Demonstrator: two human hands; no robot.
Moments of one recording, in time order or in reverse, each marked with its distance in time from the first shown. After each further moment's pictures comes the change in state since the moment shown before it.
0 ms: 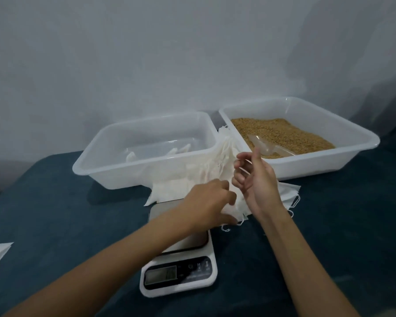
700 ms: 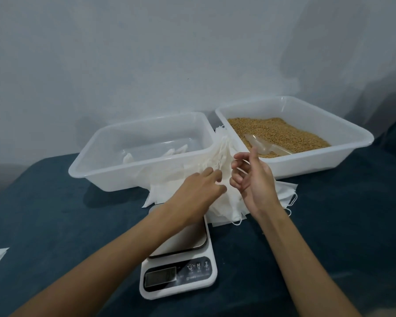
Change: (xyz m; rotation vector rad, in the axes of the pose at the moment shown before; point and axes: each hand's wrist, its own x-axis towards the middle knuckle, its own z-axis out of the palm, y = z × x) left_hand 0.000 -0.021 -0.002 0.269 0.105 0.064; right_hand 0.003 0.003 -0.002 -0.003 0.007 -0.002
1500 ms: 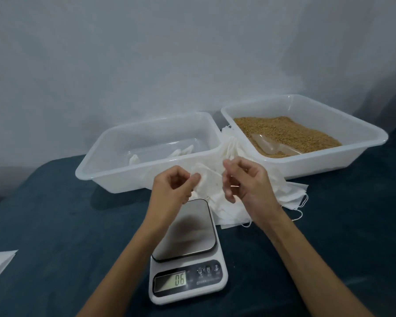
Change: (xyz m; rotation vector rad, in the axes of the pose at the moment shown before) left_hand -0.050 -0.017 -0.002 -1.483 0.598 -0.634; right_hand -0.017 0.005 0.014 -0.253 -0.316 -0.101
